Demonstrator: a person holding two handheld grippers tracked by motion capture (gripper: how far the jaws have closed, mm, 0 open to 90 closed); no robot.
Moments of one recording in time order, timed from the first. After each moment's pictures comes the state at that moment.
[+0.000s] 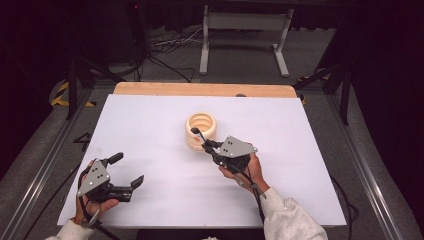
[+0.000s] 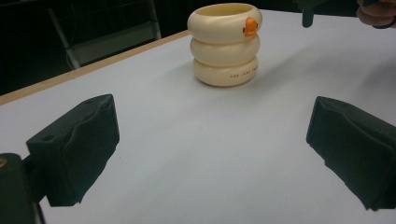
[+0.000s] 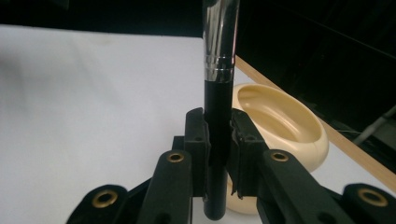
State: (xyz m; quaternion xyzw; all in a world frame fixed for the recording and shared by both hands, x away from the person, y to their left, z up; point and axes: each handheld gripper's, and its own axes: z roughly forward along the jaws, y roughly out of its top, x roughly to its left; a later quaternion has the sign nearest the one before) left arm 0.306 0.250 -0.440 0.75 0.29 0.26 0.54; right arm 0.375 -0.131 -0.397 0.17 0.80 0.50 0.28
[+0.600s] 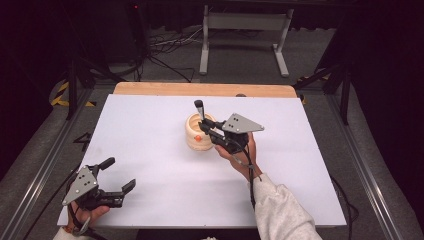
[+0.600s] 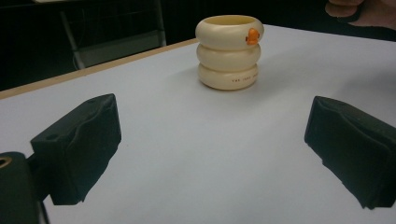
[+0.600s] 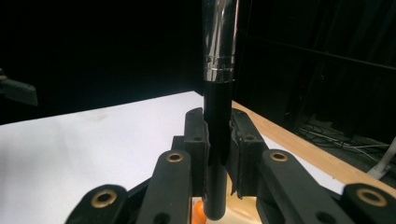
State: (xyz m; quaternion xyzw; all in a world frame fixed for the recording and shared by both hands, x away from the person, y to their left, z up) left arm 0.292 0.266 -0.441 0.73 0.30 0.27 0.56; right arm 0.409 -0.126 -0.364 0.21 0.74 0.59 0.25
